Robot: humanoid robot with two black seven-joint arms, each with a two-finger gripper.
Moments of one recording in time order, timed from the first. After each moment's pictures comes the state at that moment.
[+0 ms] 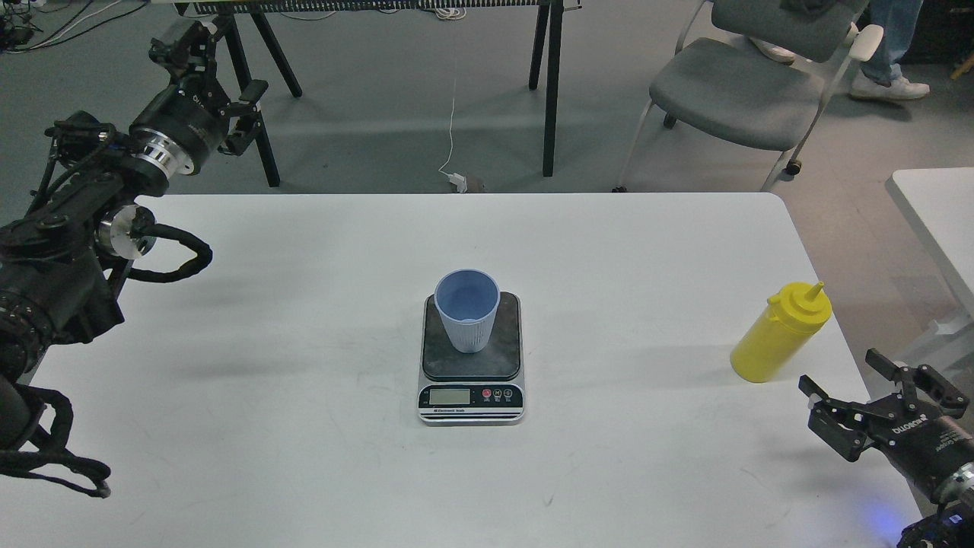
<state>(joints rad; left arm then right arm) -1.02 0.31 -0.41 -0.26 0.17 -0.49 -0.49 -0.14 -0.77 0.99 1.25 0.91 0.49 -0.20</state>
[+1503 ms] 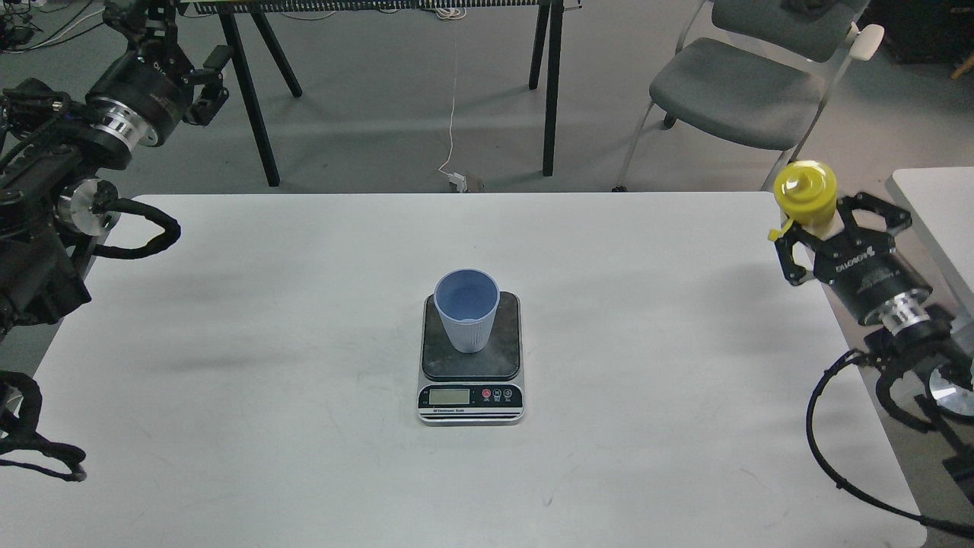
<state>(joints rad) -1.10 0.36 -0.41 -0.27 0.17 -0.49 -0.49 0.54 -0.50 1.20 1.04 -0.31 0.49 0.01</state>
